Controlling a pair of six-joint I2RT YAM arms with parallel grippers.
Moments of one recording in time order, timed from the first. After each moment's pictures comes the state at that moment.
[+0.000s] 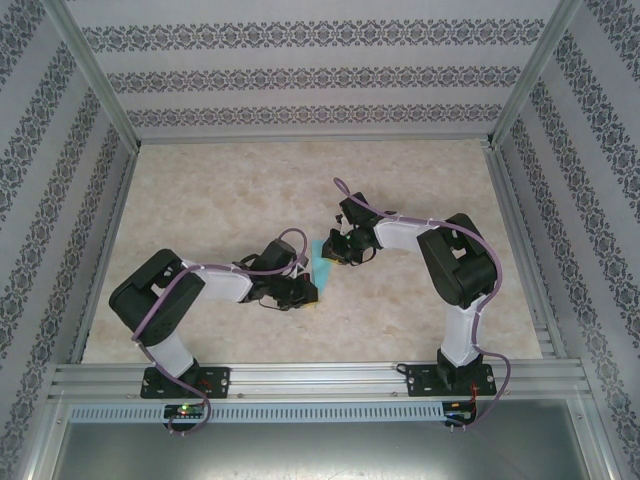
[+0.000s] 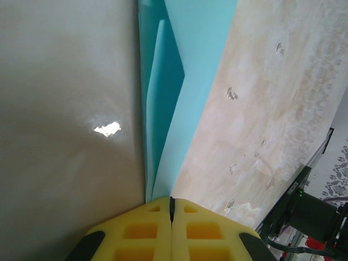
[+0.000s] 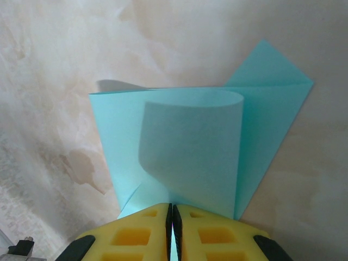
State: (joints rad) left arm -0.68 1.68 0.65 0.08 0.56 -0.95; right arm 0.51 1.94 1.11 -0.31 -0.48 0.75
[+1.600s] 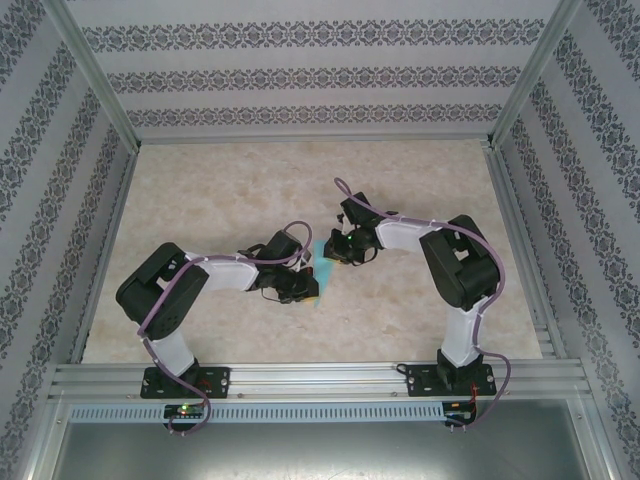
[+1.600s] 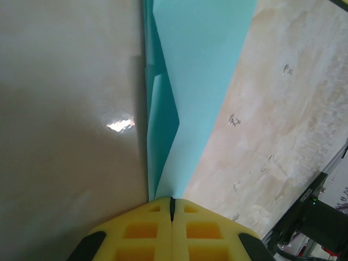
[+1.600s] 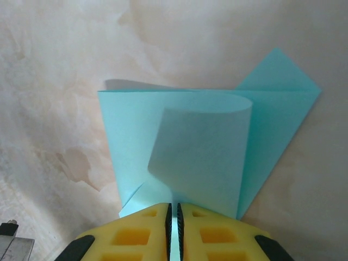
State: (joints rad) left arm -0.65 1.74 0.78 -0.08 0.55 -0.87; right arm 0.51 1.91 1.10 -0.31 -0.46 0.73
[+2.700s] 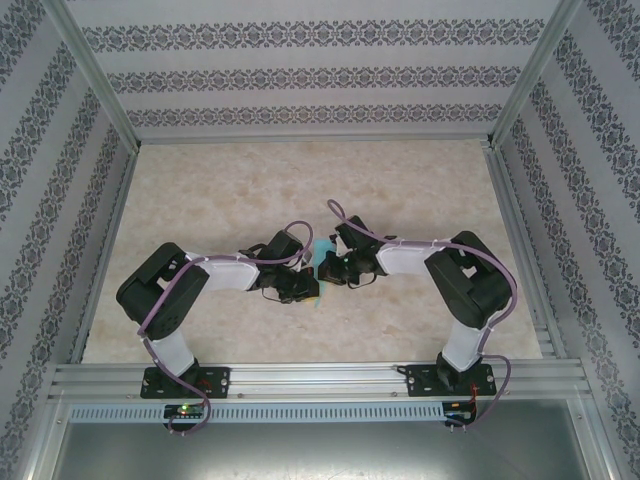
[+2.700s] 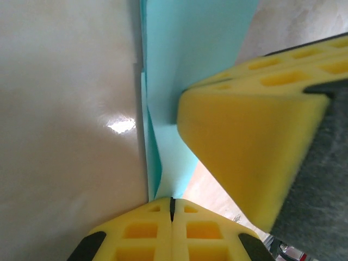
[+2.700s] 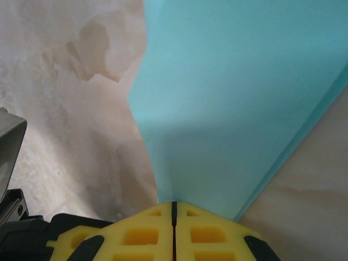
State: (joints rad) left arm -0.66 1.74 0.79 -0.10 0.54 -0.86; right arm 0.63 1.79 0.88 -0.14 -0.50 0.80
